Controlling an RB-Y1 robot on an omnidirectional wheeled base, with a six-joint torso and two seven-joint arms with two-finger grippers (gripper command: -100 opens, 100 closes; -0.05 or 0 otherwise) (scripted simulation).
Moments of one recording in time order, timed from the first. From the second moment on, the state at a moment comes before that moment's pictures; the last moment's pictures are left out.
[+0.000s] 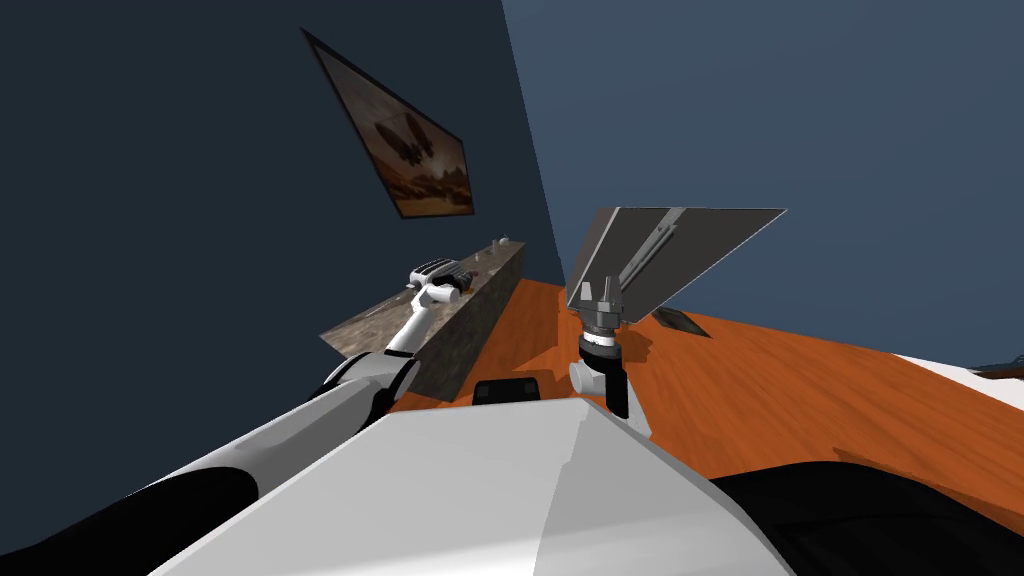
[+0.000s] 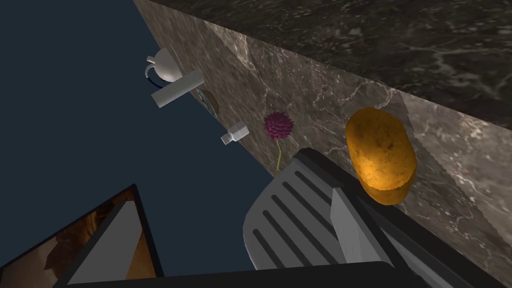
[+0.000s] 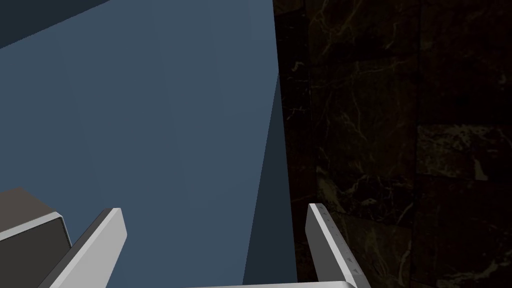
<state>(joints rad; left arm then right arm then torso) -0.61 0.39 -0.11 -1.31 0.36 0.68 -0.29 0.51 -0.03 0.00 -2.30 0.00 -0.59 0.03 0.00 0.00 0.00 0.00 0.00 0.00</state>
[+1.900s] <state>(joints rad) -0.79 0.42 -0.09 -0.89 0.68 1.08 -0.27 0.51 -0.03 0.00 -2.30 0.00 -0.59 0.03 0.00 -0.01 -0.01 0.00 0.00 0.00</state>
